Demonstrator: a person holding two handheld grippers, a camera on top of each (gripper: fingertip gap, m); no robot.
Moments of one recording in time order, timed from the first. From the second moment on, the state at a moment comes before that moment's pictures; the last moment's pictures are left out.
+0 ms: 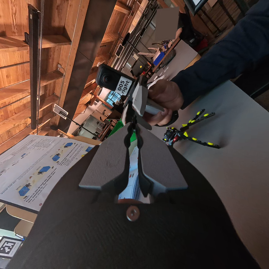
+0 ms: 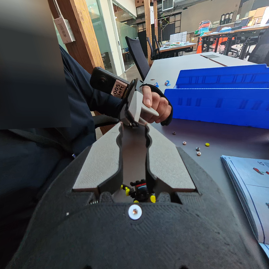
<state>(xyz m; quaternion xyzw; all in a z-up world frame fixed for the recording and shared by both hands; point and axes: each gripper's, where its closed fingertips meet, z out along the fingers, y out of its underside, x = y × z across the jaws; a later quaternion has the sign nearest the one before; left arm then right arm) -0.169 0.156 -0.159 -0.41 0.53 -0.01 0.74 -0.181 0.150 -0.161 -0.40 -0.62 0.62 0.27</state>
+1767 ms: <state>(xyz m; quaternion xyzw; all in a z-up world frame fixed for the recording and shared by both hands) -0.240 0.212 -0.291 -0.78 0.48 -0.05 0.41 -0.225 0.232 -0.262 -0.46 -0.79 0.27 0.29</state>
